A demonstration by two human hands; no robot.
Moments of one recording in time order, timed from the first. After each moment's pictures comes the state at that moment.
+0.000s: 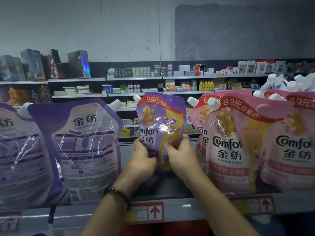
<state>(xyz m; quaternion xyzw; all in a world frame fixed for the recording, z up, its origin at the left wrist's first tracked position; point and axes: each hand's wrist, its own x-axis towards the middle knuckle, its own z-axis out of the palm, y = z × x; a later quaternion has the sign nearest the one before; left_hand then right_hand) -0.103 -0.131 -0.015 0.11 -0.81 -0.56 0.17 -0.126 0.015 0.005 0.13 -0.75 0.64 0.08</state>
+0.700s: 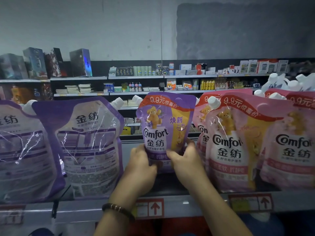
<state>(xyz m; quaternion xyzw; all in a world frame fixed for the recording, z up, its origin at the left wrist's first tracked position) -0.064 -0.115 -0.012 0.11 -0.88 -0.41 0.21 -0.097 0.028 0.001 0.10 -0.74 0.66 0.07</state>
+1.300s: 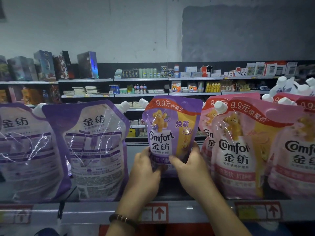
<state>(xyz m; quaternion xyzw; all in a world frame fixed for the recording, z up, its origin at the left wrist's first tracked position) -0.060 -0.112 -0.026 0.07 -0.85 -0.45 0.28 -0.094 0.032 -0.002 0.11 -0.80 0.59 0.07</state>
